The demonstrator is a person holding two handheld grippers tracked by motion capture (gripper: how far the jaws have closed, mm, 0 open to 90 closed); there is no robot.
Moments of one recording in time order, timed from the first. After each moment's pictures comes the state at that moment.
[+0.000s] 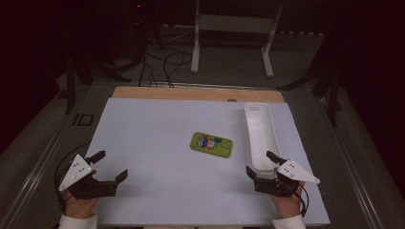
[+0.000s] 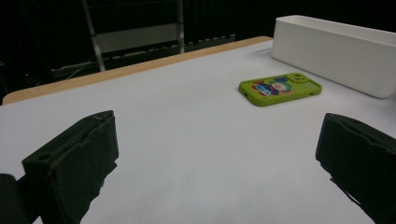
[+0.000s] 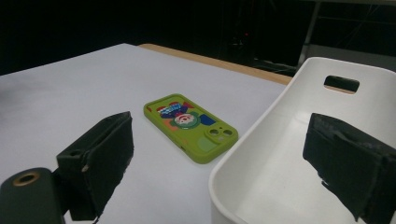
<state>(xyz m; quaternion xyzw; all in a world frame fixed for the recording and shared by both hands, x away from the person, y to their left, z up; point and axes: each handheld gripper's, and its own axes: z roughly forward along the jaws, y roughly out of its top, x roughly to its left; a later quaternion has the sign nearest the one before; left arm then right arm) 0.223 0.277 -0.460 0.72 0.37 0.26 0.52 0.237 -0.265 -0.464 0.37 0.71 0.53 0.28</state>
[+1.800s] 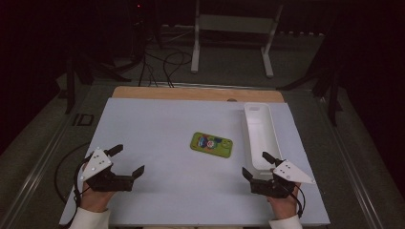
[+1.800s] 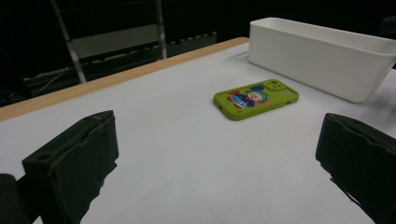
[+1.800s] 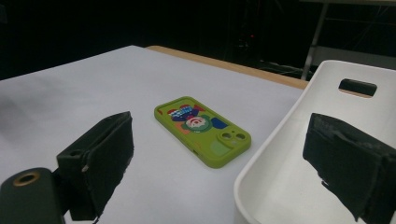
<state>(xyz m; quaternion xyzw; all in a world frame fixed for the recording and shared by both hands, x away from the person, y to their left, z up) 0.240 0.234 -0.443 0.74 0.34 0.25 0.52 0.234 -0.254 -0.464 0.36 0.71 0.54 0.27</state>
